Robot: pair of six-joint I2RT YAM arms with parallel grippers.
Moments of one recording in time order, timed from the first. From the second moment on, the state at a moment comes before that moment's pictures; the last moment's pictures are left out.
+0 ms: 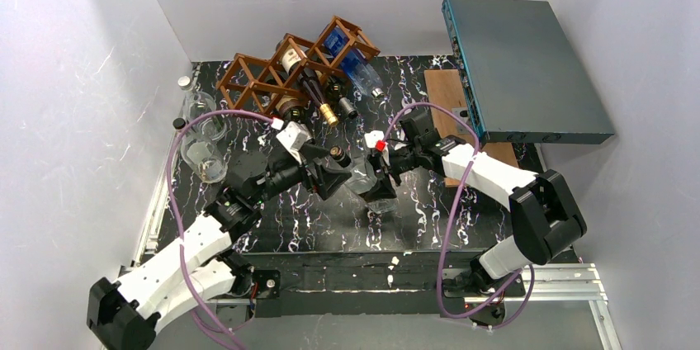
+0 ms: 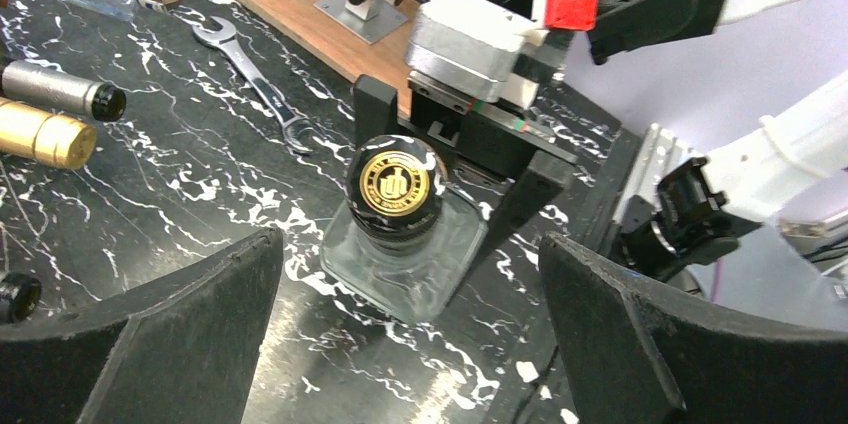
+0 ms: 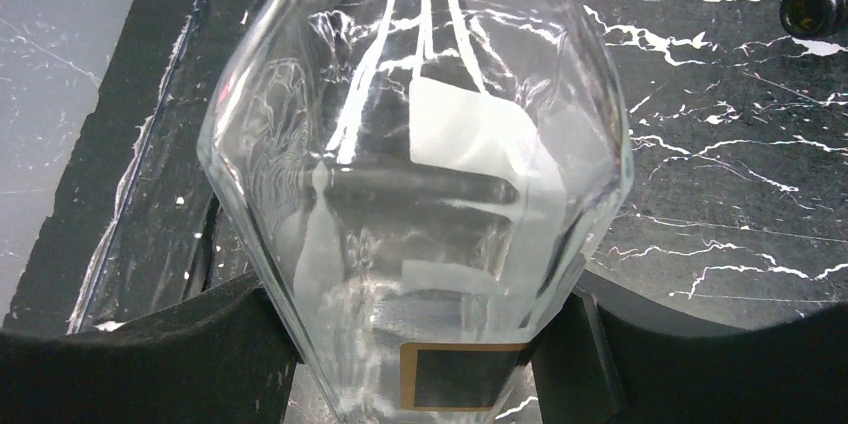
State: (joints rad) left arm -0.67 0.77 0.59 0.13 0.31 -0.30; right arm 0.61 1.50 0.95 -0.30 -1.05 -0.69
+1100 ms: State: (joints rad) left arm -0.69 0.94 0.62 0.25 0.28 -0.20; right arm 0.60 1.55 0.93 -0.16 -1.10 -0.53
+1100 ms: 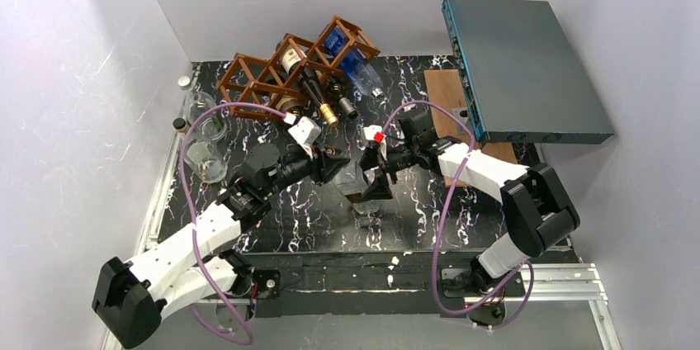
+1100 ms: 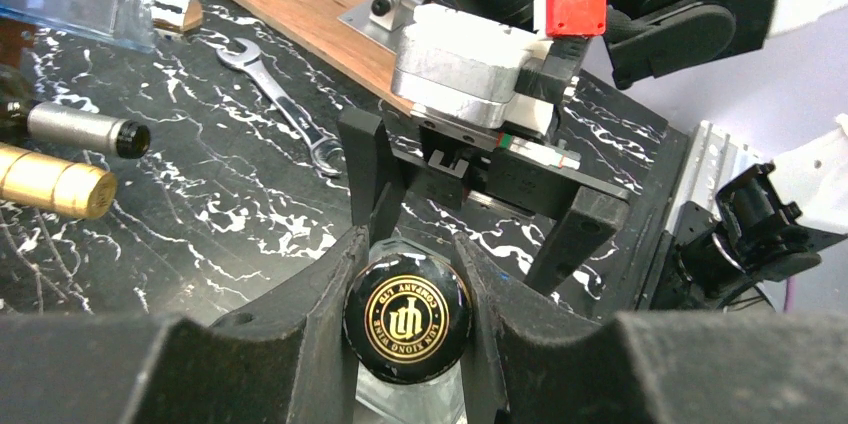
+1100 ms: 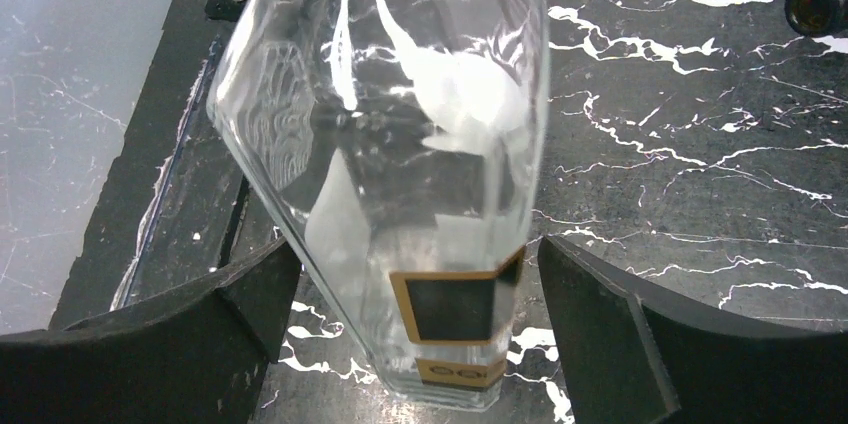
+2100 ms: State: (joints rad) left arm -0.10 1.02 0.90 -0.19 -0.02 0.05; right arm 0.55 1.52 0.93 -0.24 -1.11 -0.58
